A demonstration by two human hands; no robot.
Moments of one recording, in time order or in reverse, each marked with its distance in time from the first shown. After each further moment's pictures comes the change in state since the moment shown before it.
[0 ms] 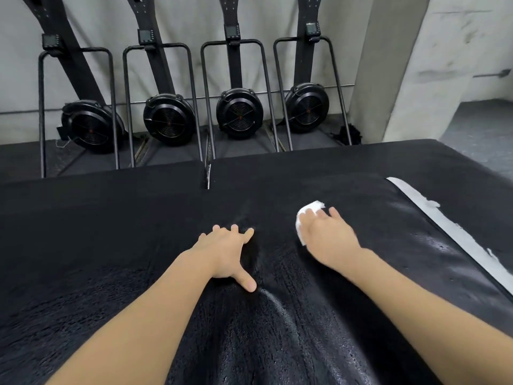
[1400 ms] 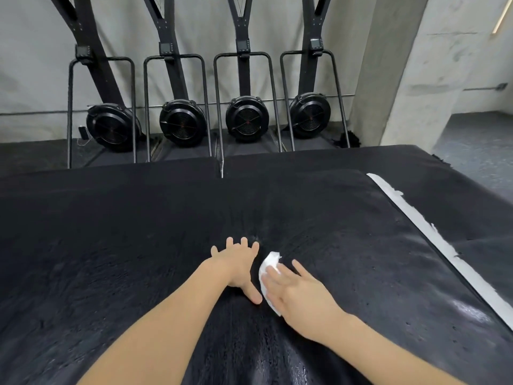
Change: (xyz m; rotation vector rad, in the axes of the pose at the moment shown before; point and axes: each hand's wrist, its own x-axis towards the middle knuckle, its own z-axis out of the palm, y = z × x) left_hand -0.106 0.043 0.056 0.017 -0.090 0.002; right_hand -0.187 -0.087 -0.077 0.371 0.161 -0.403
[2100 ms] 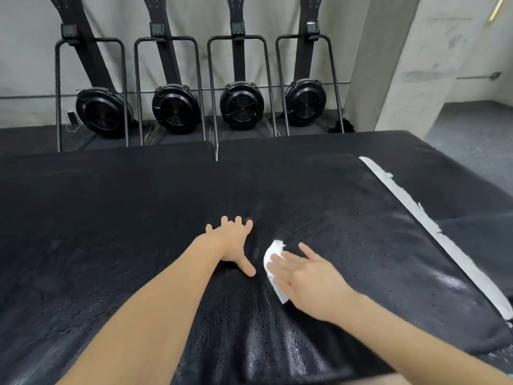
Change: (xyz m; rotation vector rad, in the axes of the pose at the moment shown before) left_hand -0.001 -0.001 0.002 0.002 0.039 -0.001; right_hand -0.032 0.003 -0.027 -0.009 -0.106 0.043
